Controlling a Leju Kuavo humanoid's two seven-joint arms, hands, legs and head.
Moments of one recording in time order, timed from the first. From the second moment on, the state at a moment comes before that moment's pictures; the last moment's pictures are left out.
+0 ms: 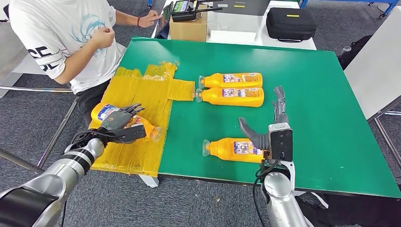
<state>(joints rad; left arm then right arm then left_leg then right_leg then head) -0.72 0.18 -0.42 -0.42 -0.82 0.15 -0.43 -0.22 0.09 0.32 -1.44 0.29 -0.37 -0.29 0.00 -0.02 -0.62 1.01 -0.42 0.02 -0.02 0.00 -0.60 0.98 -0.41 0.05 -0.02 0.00</state>
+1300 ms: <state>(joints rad) -0.27 -0.05 -0.14 -1.16 0.22 -0.18 -0.30 -0.12 -0.07 0.32 -1.34 0.75 -0.27 0.03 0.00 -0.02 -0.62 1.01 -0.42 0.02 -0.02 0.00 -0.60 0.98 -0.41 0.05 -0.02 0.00</state>
